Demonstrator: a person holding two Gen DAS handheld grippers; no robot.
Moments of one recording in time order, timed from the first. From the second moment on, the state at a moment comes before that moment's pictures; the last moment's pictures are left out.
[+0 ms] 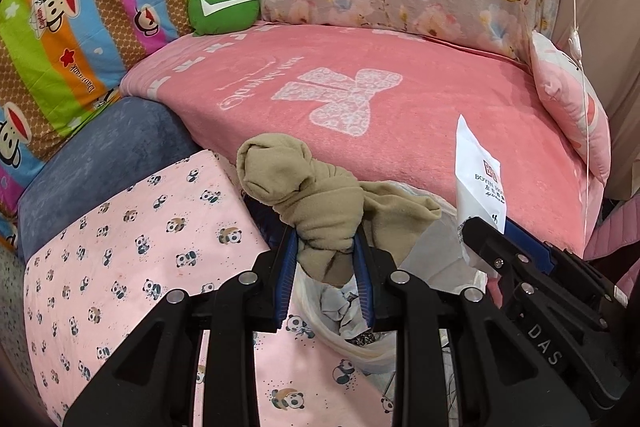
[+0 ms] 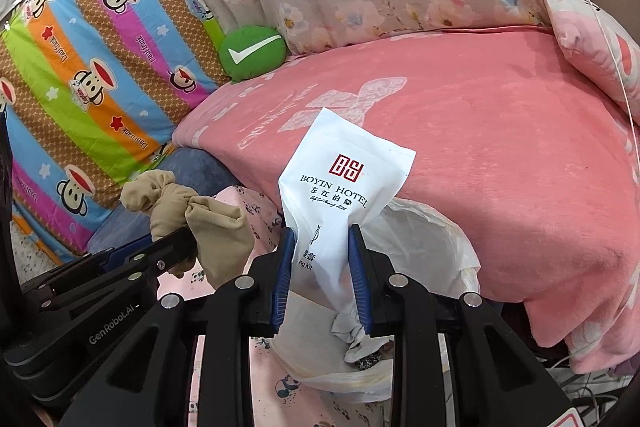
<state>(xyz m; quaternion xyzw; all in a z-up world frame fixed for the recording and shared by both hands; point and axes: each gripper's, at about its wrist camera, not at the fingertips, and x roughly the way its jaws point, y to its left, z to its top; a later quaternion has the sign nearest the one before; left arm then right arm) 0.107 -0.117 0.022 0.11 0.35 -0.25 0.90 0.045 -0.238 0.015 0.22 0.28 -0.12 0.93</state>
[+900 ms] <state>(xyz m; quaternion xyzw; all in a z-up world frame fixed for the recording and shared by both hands) 0.117 -0.145 0.016 0.12 0.35 -0.27 0.89 0.050 -0.251 0.004 0.23 0.29 -0.14 0.92</state>
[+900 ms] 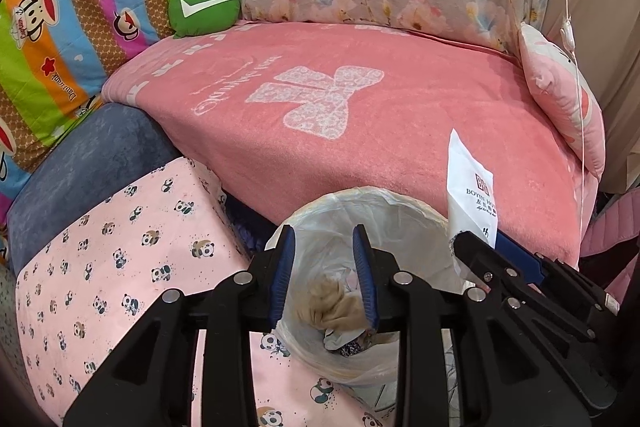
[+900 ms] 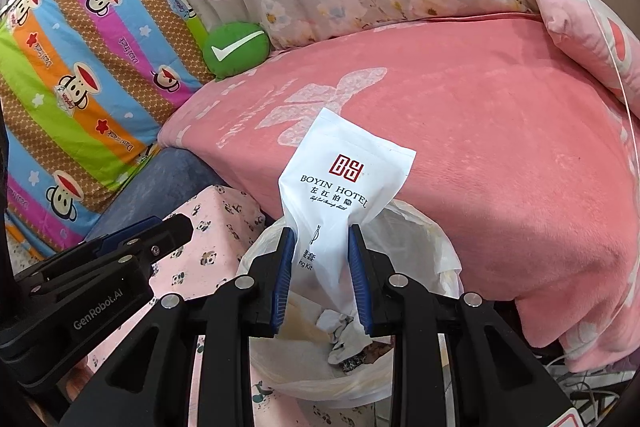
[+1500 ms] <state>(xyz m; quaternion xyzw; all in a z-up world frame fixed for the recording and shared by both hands) 0.132 -0.122 0.017 0.09 0.36 -0.23 0.90 0.069 -0.238 -0.002 0.22 0.31 -0.12 0.92</state>
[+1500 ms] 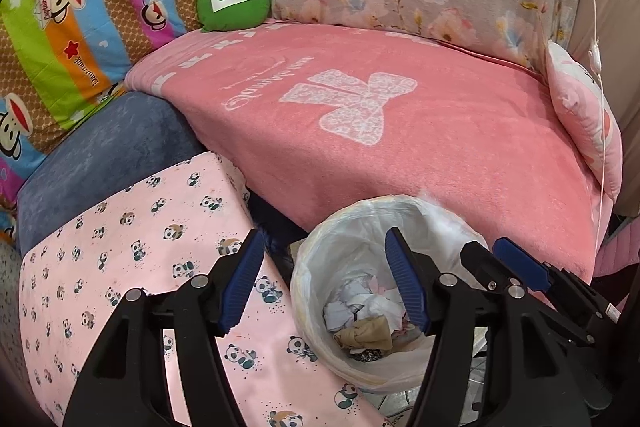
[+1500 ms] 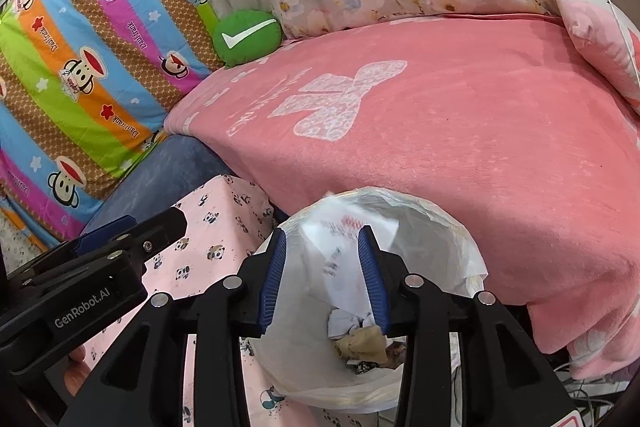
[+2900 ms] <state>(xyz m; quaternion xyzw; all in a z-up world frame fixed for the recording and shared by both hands) 0.104 -0.057 0.001 0.09 0.35 -0.15 0.92 0.033 -0.173 -0.004 0.09 0.35 -0.18 0.91</state>
